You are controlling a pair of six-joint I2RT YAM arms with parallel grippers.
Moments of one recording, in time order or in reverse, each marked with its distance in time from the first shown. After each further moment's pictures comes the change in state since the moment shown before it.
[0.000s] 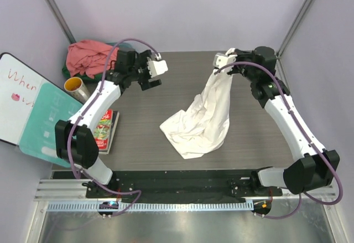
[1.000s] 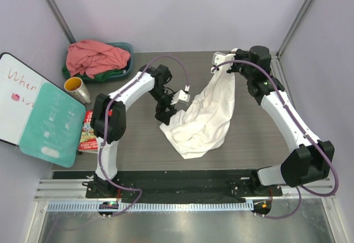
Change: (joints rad) left arm -0.212 0.476 0.378 -0.963 0.332 0.264; right arm 0.000 0.080 -0.029 0.019 0.123 -0.037
